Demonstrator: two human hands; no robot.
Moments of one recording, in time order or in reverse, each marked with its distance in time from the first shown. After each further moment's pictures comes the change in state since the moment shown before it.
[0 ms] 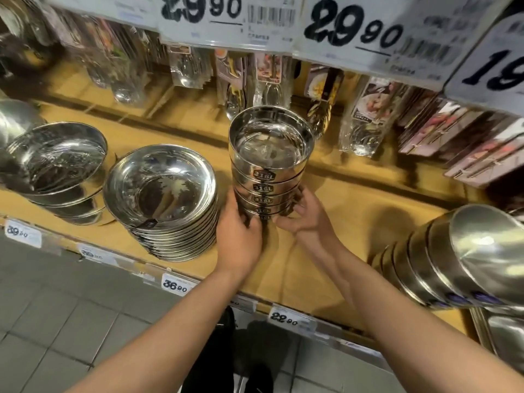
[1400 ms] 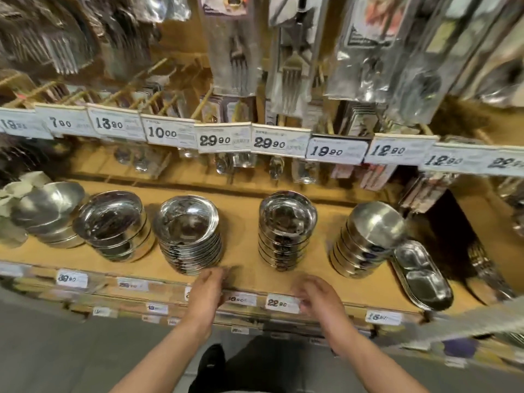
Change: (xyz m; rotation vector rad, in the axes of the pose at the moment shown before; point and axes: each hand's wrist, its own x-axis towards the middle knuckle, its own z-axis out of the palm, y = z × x) left_hand -0.092 0.015 -0.102 -0.237 -0.190 -0.459; right_hand -0.183 0.022 -0.016 0.093 0.241 0.332
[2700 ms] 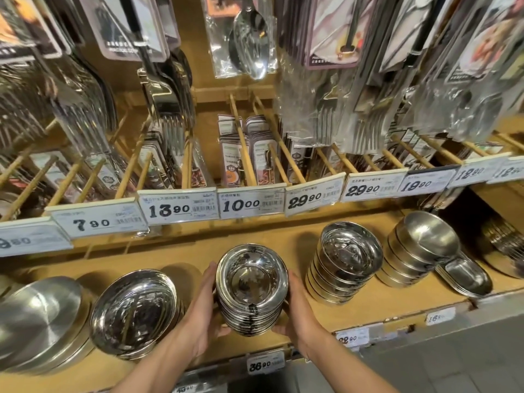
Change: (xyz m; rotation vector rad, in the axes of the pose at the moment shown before) left_hand 0.134 0.115 -0.106 0.111 -0.393 -0.220; right_hand 0.048 -0.078 0.207 0.431 0.048 0.127
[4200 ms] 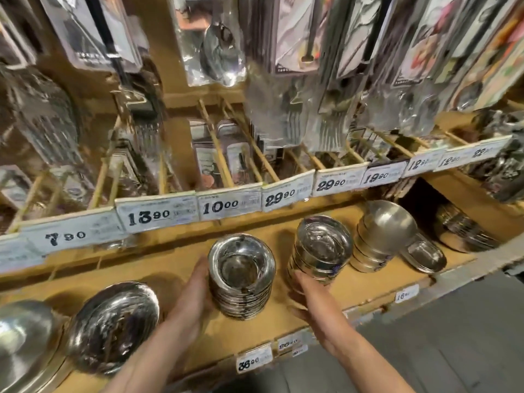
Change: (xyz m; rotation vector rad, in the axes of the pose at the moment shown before) left_hand 0.000 0.017 0.013 0.146 -0.057 0.155; right_hand -0.055 -0.028 -0.035 -0.078 0.182 -0.193
